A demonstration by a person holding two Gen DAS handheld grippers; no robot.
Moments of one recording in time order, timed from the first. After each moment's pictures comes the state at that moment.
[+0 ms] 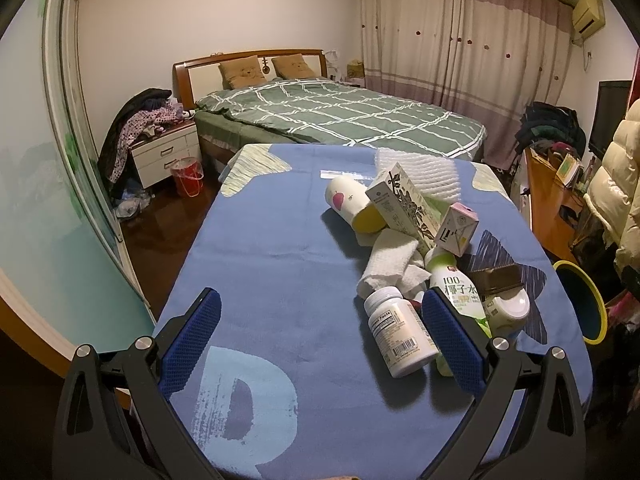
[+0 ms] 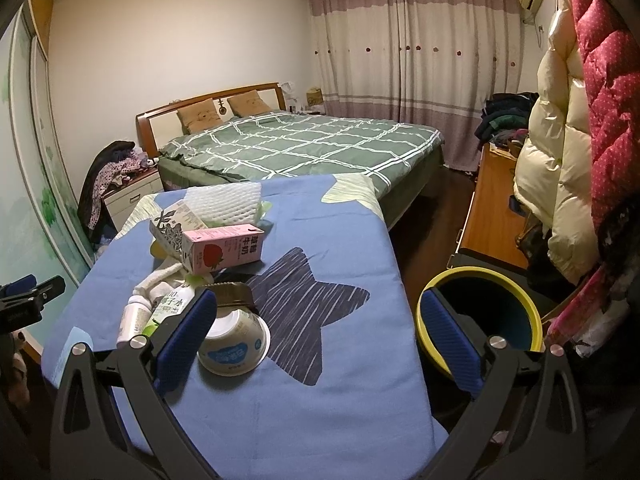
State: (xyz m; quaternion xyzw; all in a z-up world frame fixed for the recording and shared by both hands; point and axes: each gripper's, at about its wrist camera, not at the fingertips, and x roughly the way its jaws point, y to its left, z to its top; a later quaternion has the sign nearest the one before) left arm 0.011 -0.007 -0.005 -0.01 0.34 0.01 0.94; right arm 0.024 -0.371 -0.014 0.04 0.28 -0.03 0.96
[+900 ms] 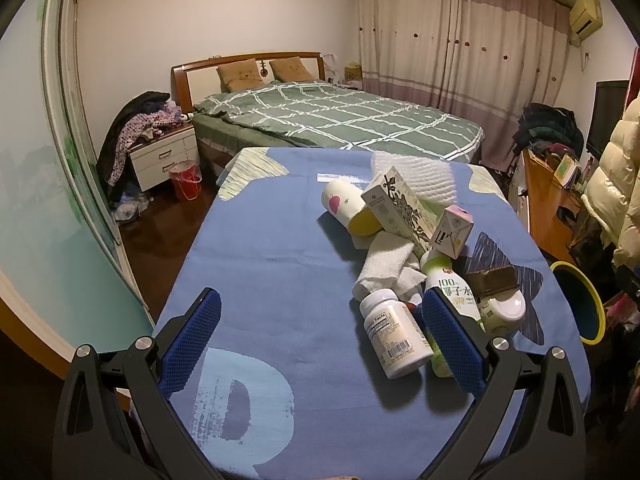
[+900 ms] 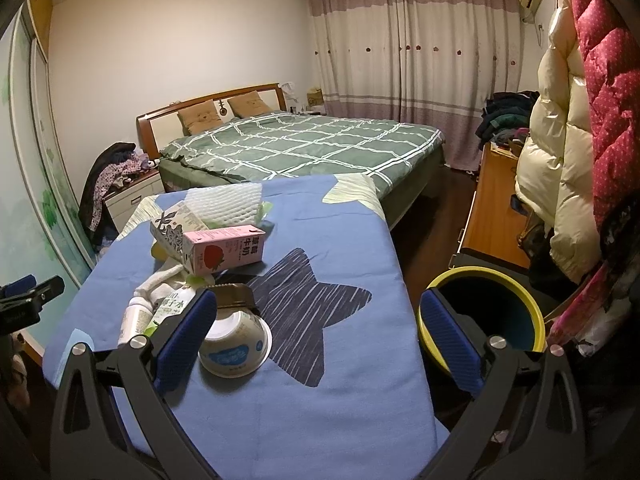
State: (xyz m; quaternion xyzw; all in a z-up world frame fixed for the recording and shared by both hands) left arm 0.005 -0.009 0.001 -0.01 0.34 0.00 0.94; right arm 0.023 -0.369 -0.016 0.05 0.28 -0.03 0.96
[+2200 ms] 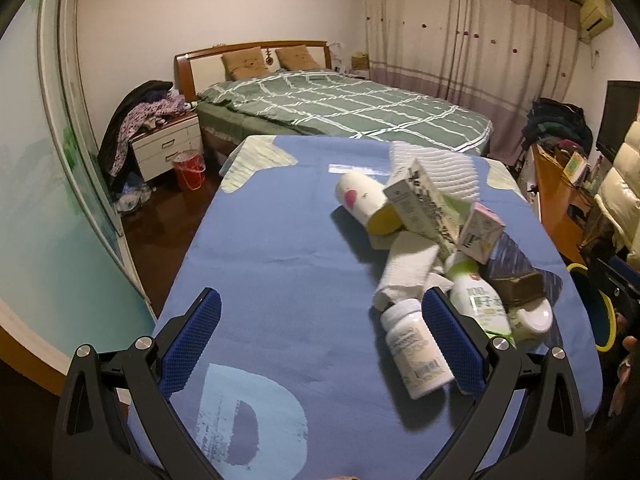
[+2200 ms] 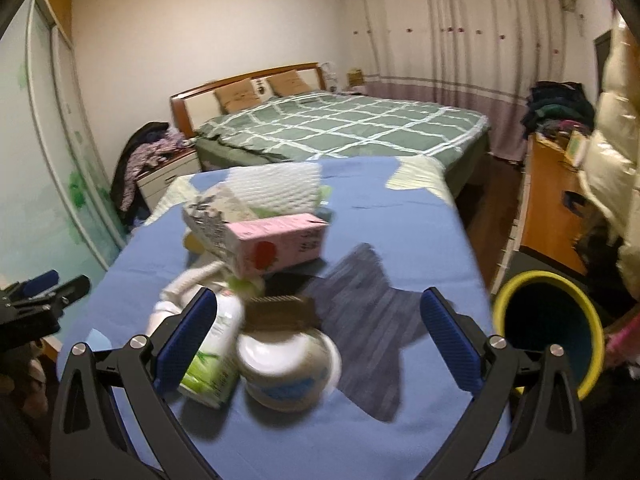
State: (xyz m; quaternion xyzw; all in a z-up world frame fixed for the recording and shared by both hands) left arm 0.046 0.005 -0.018 -0.02 0.36 0.01 0.93; right arm 0.100 -0.319 -0.037 0.05 0.31 0.06 0.95
